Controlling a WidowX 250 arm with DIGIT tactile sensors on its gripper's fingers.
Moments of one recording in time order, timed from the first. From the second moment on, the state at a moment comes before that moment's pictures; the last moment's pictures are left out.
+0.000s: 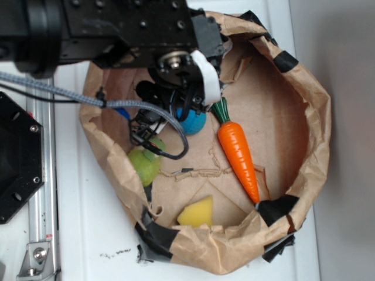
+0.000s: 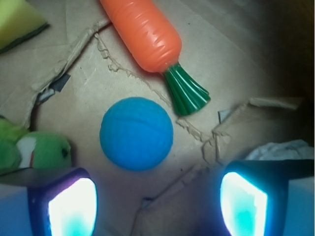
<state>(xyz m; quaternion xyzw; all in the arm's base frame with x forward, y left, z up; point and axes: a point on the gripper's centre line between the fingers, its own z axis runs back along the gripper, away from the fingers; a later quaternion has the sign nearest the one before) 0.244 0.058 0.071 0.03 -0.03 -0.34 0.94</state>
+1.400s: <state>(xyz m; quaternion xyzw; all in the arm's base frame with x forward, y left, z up) 0.265 0.095 0.066 0.16 -0.05 -0.37 0.91</state>
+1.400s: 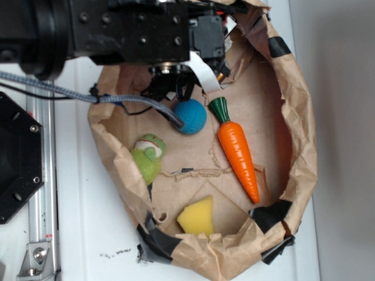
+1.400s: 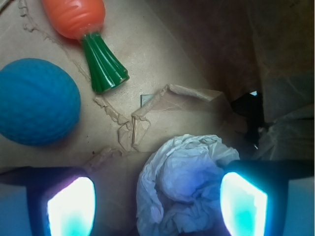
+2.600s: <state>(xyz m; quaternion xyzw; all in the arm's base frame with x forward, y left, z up) 0.263 0.103 0.030 0.16 -0.02 -0.37 0.91</state>
